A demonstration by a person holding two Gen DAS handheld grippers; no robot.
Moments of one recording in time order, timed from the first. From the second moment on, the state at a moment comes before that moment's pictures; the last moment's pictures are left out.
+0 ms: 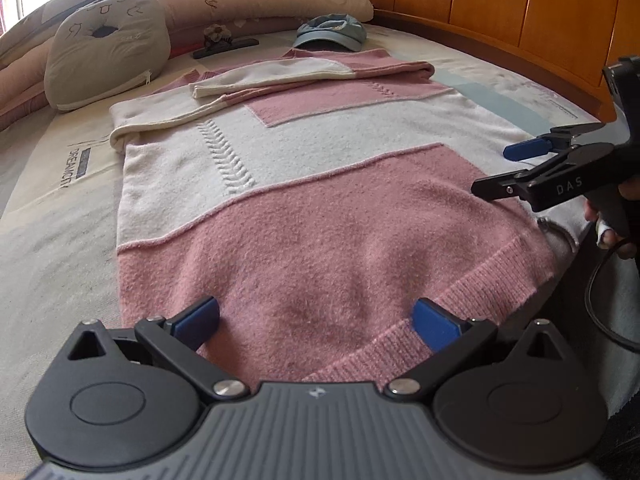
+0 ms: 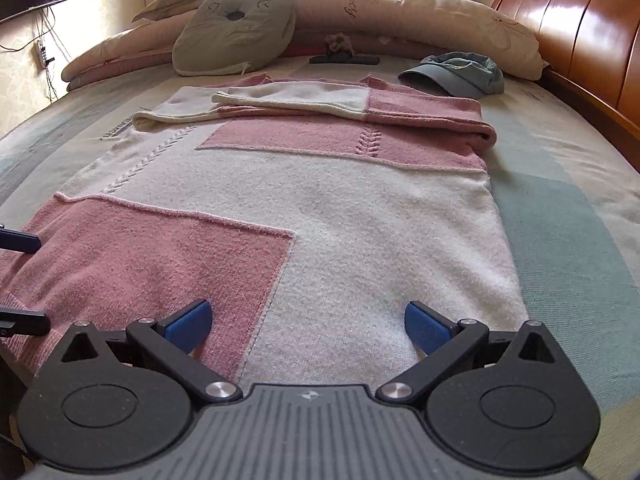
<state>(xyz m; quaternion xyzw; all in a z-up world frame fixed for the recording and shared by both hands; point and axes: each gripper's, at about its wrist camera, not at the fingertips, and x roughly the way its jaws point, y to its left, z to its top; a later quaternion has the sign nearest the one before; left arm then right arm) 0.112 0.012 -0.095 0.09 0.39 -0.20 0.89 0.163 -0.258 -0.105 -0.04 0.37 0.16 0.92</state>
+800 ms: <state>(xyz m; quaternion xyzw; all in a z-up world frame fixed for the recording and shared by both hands) 0.139 -0.048 -0.096 0.11 0.39 -0.23 0.89 0.153 -0.259 -0.107 -0.03 0.35 0.15 0.92</state>
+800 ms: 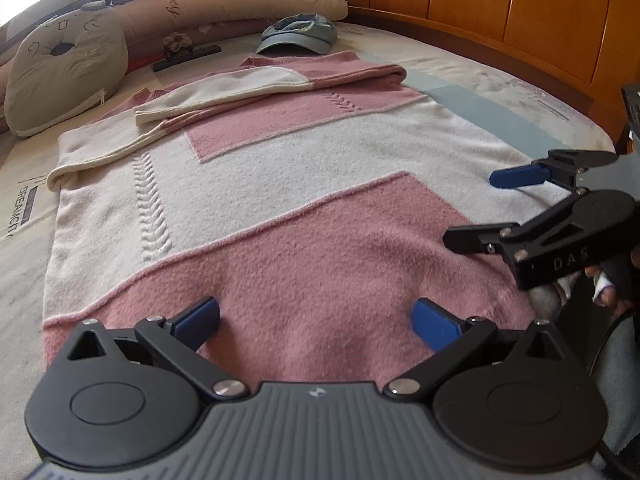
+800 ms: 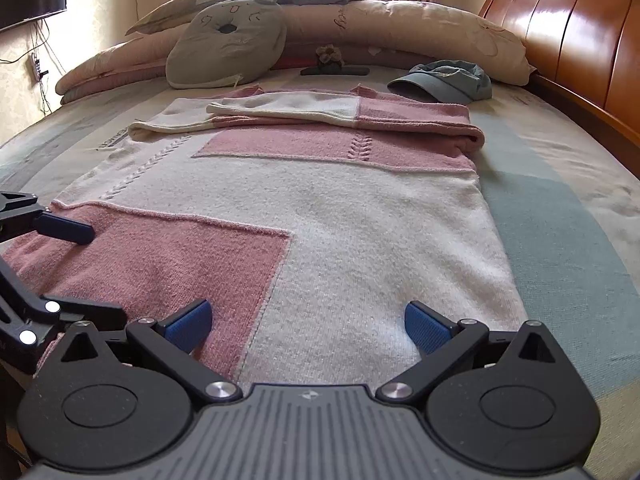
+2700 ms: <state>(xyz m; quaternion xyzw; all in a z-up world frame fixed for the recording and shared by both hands) 0.139 0.016 -0.081 0.04 0.39 -0.15 0.91 0.217 -0.309 -0.068 0.07 0.36 0.13 0.92</state>
